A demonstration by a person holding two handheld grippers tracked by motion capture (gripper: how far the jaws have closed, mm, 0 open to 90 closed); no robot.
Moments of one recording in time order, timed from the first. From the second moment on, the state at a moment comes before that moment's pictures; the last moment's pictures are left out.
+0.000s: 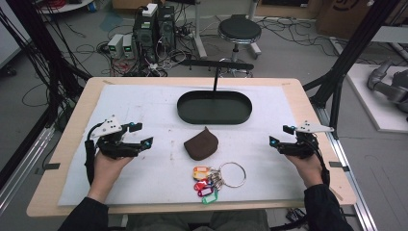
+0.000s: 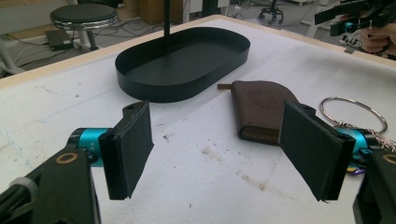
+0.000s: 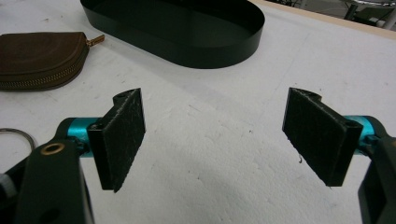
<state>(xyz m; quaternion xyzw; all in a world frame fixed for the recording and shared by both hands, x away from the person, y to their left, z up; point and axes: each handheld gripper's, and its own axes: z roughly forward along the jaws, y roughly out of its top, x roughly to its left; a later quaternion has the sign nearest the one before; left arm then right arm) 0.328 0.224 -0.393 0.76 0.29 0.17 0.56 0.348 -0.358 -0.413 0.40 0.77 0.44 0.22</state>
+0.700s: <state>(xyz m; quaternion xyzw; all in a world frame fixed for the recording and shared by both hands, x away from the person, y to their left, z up) 0.327 0.215 -0.398 0.76 0.29 0.16 0.55 0.349 -0.356 -0.414 0.40 0.77 0.44 0.22</state>
